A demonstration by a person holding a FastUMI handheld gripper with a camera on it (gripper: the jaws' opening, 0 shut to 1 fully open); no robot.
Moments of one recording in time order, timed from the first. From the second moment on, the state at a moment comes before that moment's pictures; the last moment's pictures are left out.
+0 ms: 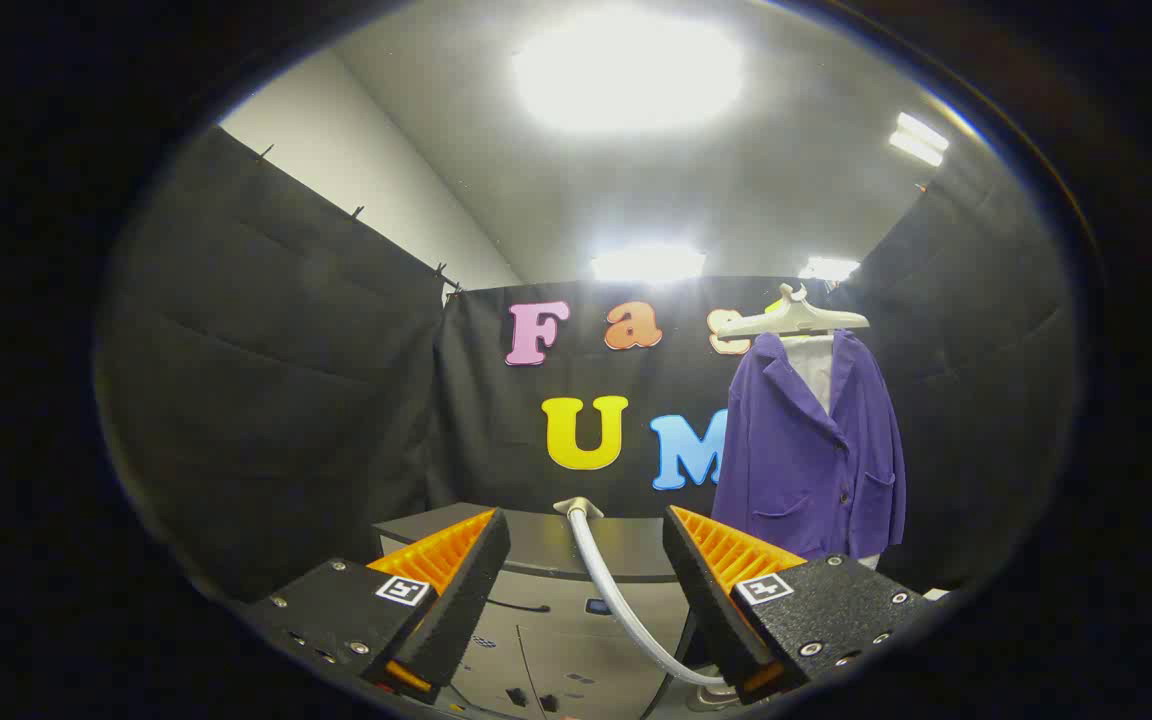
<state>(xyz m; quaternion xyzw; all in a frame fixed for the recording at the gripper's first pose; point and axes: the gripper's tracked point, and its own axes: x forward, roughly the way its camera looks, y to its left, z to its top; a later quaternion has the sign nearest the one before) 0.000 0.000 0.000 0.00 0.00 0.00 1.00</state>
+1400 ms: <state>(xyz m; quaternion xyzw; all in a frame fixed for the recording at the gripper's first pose) 0.043 -0.014 0.031 0.04 0.00 -0.03 1.00</state>
